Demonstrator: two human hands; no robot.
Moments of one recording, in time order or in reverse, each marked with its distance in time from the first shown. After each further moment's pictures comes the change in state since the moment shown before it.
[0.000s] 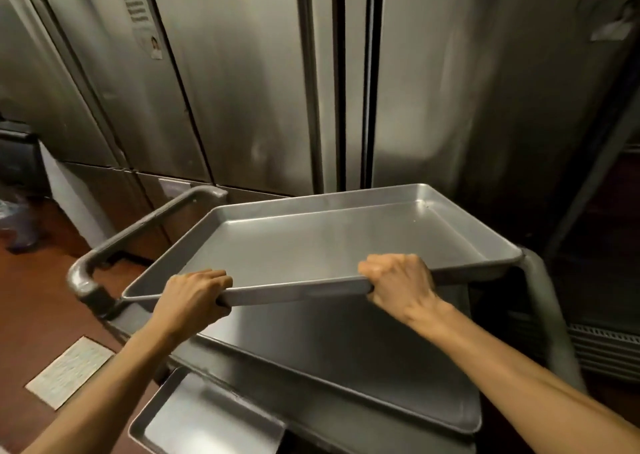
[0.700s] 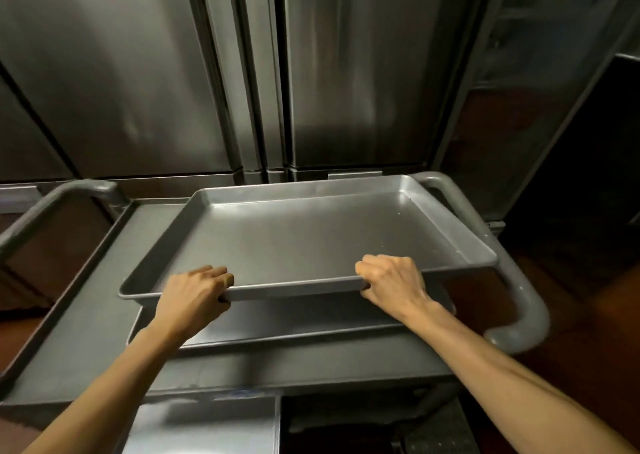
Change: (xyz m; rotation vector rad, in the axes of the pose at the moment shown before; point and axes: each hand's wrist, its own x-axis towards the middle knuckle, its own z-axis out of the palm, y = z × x) left_hand 0.034 -0.031 0.082 -0.153 0.020 0.434; right_hand -0.059 -0.081 0.047 -0.157 -0.201 0.428
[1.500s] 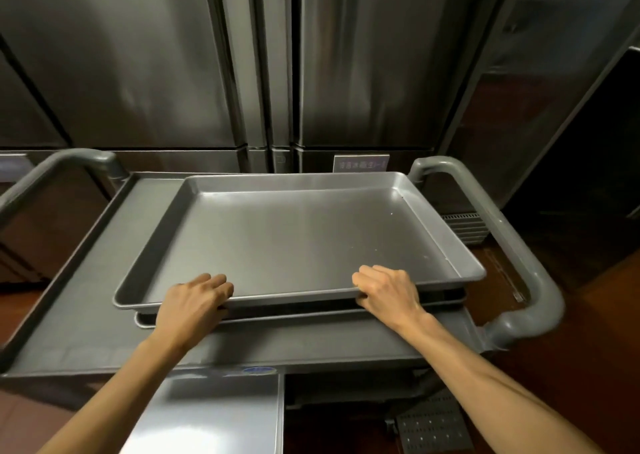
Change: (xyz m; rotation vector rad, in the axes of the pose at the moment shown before) left_hand -0.046 -0.015 0.050 -0.007 -0.056 0.006; right_hand -0.018 -0.035 0.057 0.000 0.018 -0.036
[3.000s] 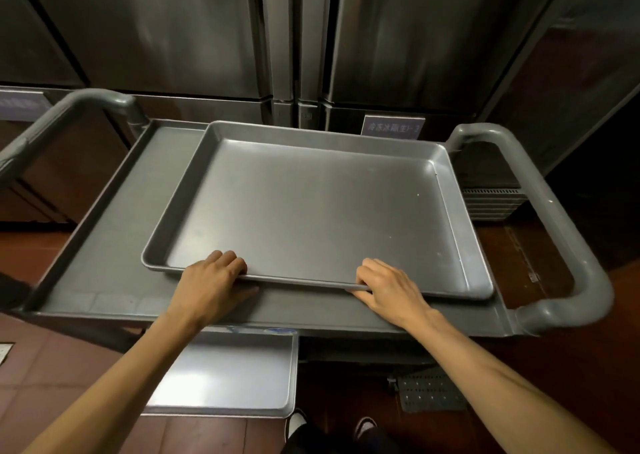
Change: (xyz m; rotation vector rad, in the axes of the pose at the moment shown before) left_hand -0.032 -0.010 0.043 -0.161 -0.031 -0.116; right_hand -0.012 -0.034 0.038 0.330 -0.268 -0.007
